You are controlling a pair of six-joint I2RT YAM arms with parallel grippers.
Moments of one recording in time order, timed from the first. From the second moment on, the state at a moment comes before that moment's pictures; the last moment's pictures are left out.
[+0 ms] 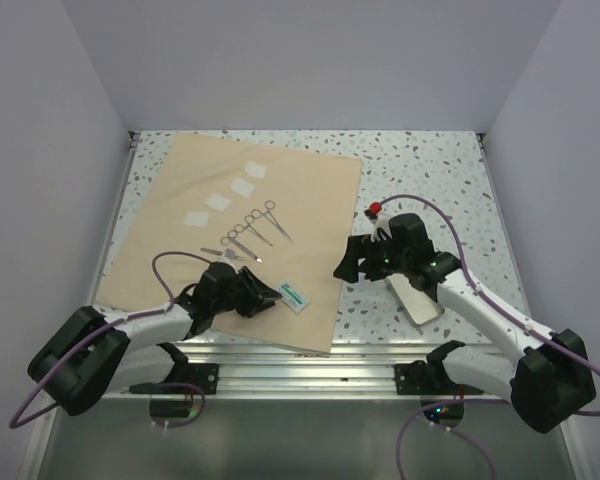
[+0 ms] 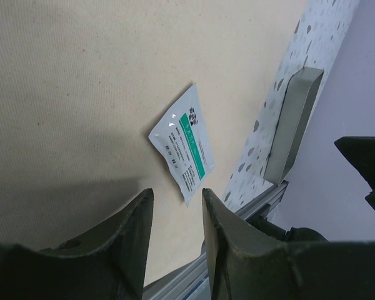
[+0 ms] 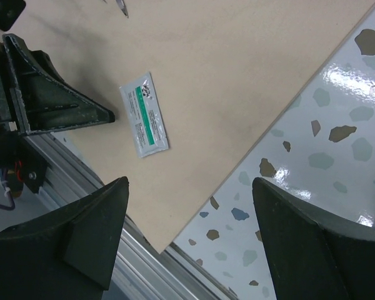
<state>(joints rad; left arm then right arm) -0.61 1.18 0.21 0.31 0.20 -1.28 0.48 1.10 0.69 -0.31 -0.35 0.40</state>
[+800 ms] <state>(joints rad) -0.65 1.30 0.32 0.31 0.15 -1.30 0.48 1.10 0.66 -0.29 -0.35 0.40</state>
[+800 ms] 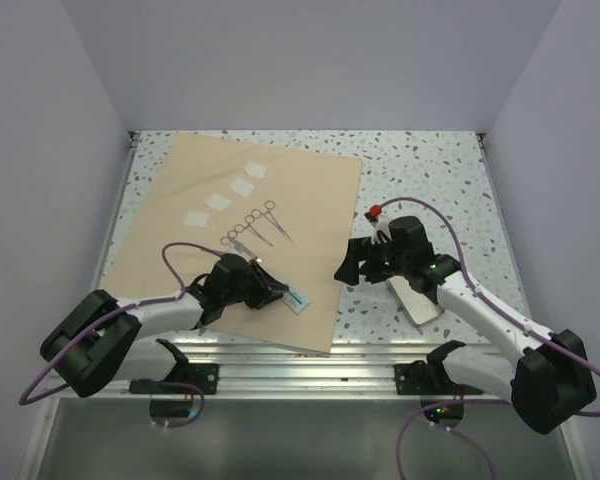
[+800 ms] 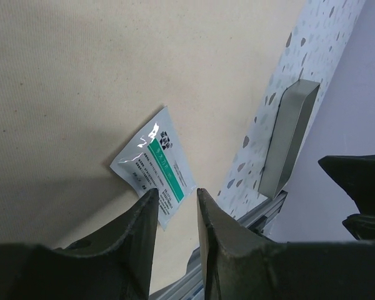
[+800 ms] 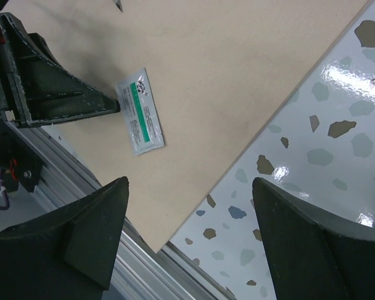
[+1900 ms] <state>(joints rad) -0.68 1.35 0.32 0.30 0.07 -1.31 0.48 1.12 0.65 -0.26 -0.36 0.40</state>
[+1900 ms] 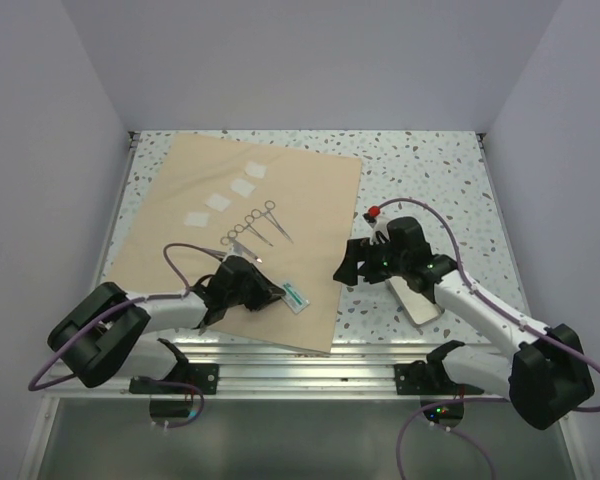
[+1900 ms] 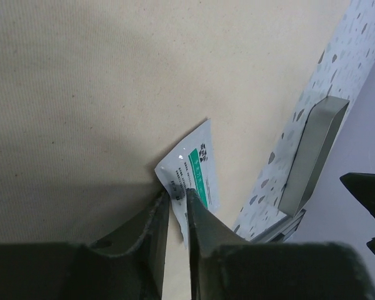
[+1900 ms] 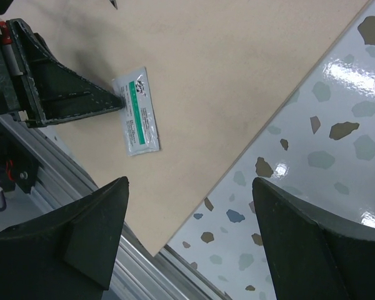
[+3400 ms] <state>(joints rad) -0.68 0.89 0.21 0.52 0.43 -0.97 0.59 1.31 0.62 0.22 -0.93 0.47</state>
